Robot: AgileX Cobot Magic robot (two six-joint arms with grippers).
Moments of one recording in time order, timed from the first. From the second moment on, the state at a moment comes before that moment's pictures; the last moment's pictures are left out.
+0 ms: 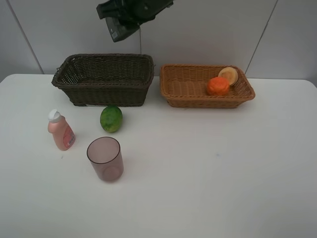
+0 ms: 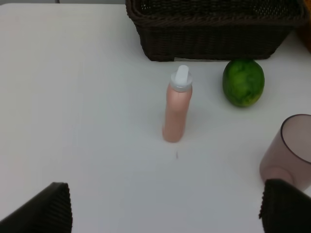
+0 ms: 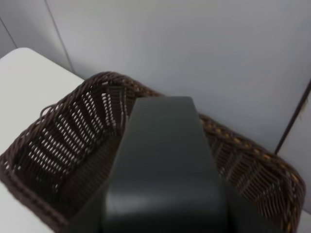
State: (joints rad) left arm -0.01 -0.01 -0.51 -0.02 1.05 -0.05; right arm 0.68 2.07 -1.88 -0.16 0.45 0.16
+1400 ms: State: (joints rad) left arm -0.01 -0.01 -0.51 -0.02 1.05 -0.05; right arm 0.64 2.33 -1.88 -0.19 0.05 0.16
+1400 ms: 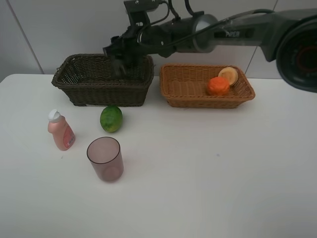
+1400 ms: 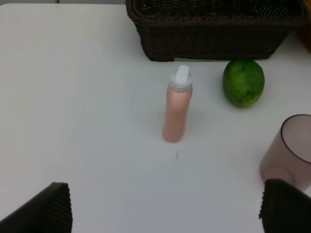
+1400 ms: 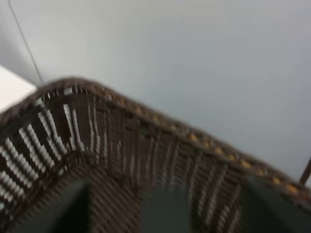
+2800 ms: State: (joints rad) left arm -0.01 -0.01 -0.51 -0.02 1.05 -0.05; right arm 0.64 2.29 -1.89 -0.15 0.13 0.17
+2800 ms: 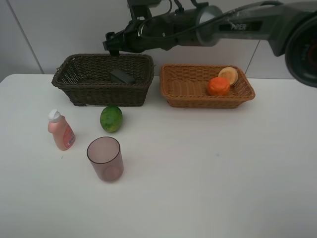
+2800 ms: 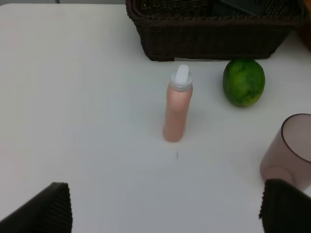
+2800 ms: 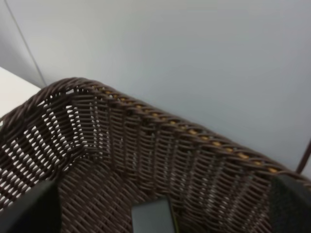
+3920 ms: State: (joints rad) left arm -0.01 -0.01 -0.51 -0.02 1.05 -0.05; right arm 0.64 1.83 -1.76 -0.28 0.76 0.15
